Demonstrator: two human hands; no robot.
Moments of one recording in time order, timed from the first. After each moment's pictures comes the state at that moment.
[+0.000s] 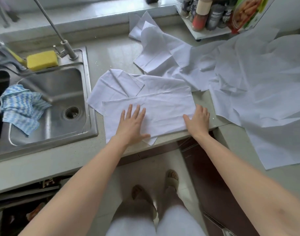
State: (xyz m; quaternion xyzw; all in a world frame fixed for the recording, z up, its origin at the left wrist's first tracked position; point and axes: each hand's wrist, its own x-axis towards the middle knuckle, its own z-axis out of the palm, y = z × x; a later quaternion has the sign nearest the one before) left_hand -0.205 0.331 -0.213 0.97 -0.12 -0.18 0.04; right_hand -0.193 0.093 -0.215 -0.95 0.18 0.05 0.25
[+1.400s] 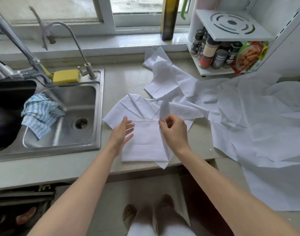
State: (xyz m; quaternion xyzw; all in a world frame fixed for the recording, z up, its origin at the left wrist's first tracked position) left_hand -0.190 0.351 -0.178 0.61 0.29 -0.11 0.72; right_hand -0.181 0.165 -0.124 -0.85 0.03 0.02 0.52
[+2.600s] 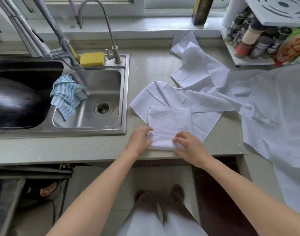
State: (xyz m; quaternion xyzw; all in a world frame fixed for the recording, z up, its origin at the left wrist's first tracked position) left_hand -0.248 0.377 -0.206 0.92 0.08 -0.11 0.37; right_hand -0.218 0.153 -0.208 -0.93 -0.31 0.15 0.14
